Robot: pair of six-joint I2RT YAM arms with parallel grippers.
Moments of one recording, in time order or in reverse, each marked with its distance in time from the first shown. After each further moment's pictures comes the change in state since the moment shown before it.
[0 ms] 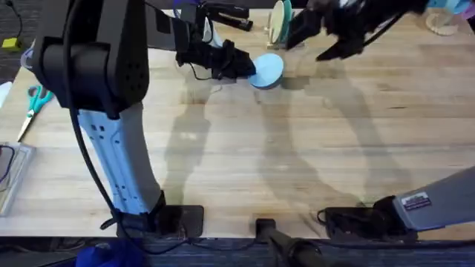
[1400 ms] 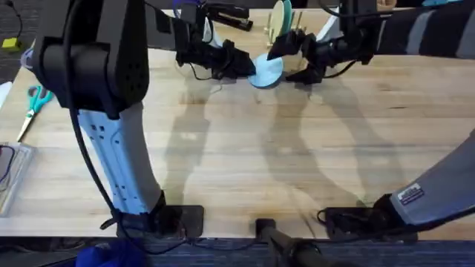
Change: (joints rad) left arm 0.000 0.000 0.000 -0.001 0.000 -0.002; right arm -0.009 0.155 -0.326 0.650 -0.253 0.347
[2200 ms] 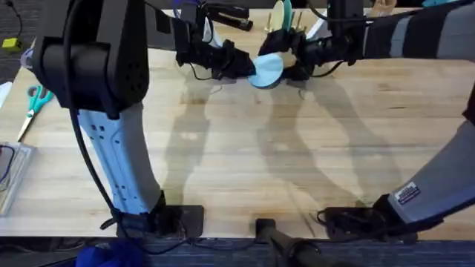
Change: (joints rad) left arm 0.000 0.000 0.000 0.000 0.000 0.000; right arm 0.049 0.047 -0.002 0.153 -0.011 0.132
